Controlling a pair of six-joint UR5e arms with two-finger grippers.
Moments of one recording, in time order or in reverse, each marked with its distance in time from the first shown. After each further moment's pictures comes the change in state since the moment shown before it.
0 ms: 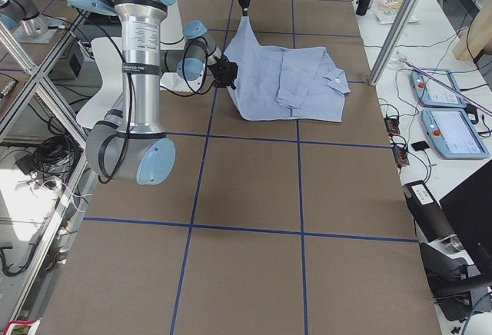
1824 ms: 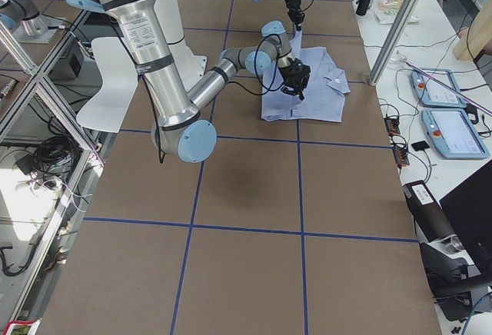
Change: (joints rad) left arm -0.226 -0.447 0.740 -0.204 0.077 0.095; right arm 0.510 0.526 -0.644 -0.081 0.244 -0.202
